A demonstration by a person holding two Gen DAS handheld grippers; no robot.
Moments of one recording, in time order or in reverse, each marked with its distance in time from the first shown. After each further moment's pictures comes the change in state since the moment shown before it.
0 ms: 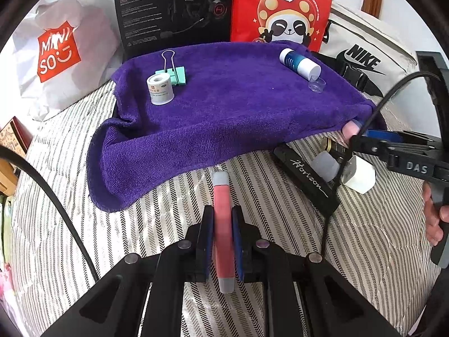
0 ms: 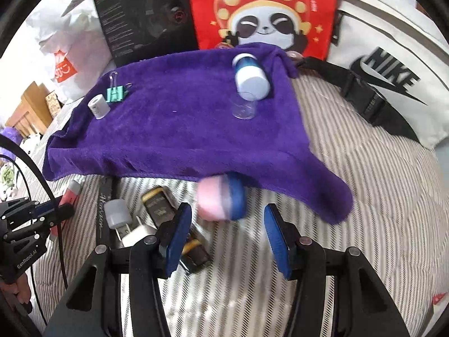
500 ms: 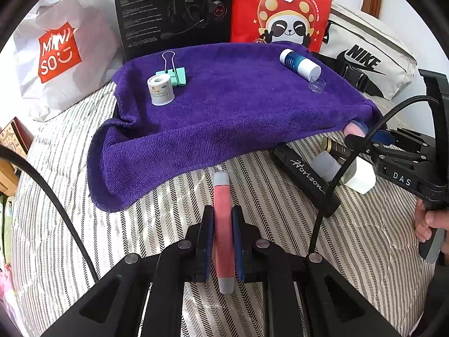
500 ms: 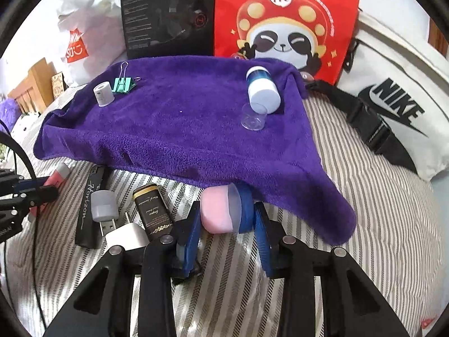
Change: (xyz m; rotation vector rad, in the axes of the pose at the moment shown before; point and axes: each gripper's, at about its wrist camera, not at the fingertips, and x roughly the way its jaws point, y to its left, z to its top) left arm 0.000 -0.001 -0.001 -0.003 -0.009 0.004; right arm 0.008 0.010 -0.010 -0.140 -0.105 -0.059
